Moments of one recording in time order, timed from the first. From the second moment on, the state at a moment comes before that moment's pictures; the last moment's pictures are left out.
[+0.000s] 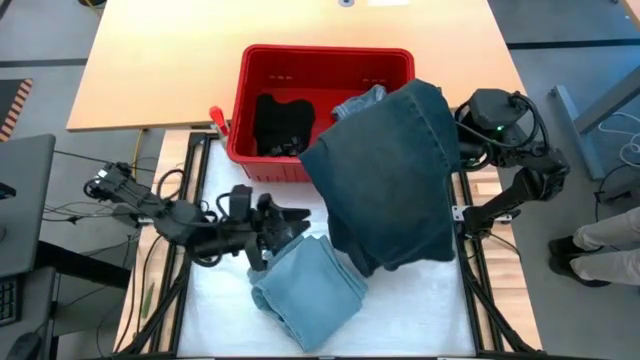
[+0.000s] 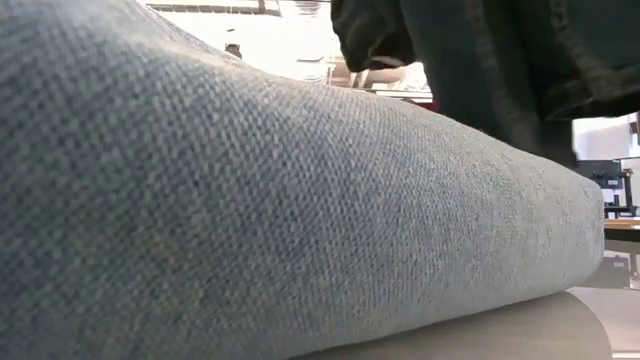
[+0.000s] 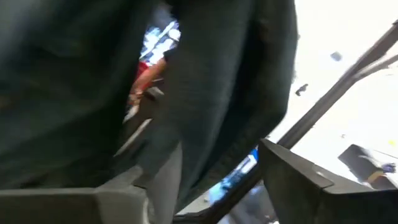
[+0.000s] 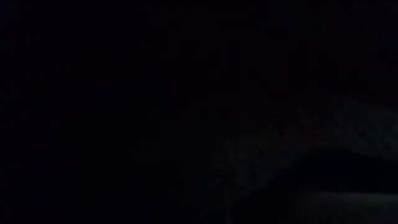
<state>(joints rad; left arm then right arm) -0.51 1.39 1.41 0.32 -0.70 -0.57 0.10 1.43 2.03 -0.43 0.26 0.19</state>
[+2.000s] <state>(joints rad) -0.34 1.56 1.59 0.55 -0.47 -0.48 0.10 1.44 2.03 -0.50 0.24 0.19</state>
